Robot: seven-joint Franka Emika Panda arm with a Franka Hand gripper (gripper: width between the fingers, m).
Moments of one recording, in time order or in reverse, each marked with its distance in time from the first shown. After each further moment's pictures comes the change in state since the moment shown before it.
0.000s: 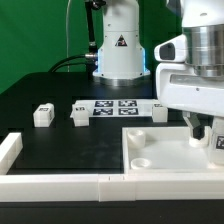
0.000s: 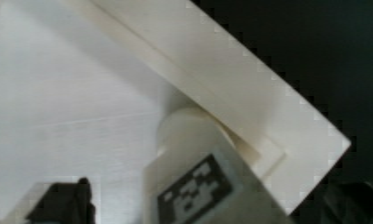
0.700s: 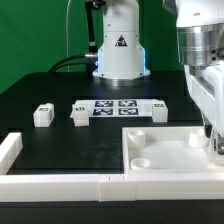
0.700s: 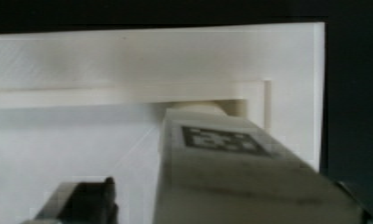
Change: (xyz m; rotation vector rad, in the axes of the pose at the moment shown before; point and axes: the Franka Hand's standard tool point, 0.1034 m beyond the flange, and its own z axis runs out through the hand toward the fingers) arm 0.011 0.007 -0.002 0.018 -0.024 0.879
